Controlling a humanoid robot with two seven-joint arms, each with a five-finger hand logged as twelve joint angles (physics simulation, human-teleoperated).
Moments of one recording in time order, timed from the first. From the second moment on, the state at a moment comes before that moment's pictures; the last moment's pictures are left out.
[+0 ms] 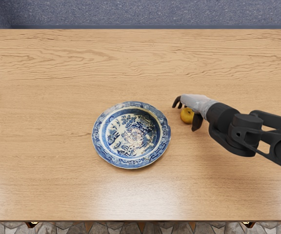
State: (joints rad) left arm -0.04 0.00 -0.12 -0.14 0.00 -0.02 0.07; right arm 0.92 -0.46 0.28 1.43 -1.41 0.02 -0.61
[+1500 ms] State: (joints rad) left arm -0.05 0.00 -0.12 -0.14 0.00 -0.02 0.07; right arm 1.06 -0.31 0.35 1.44 -1.28 0.06 -0.61
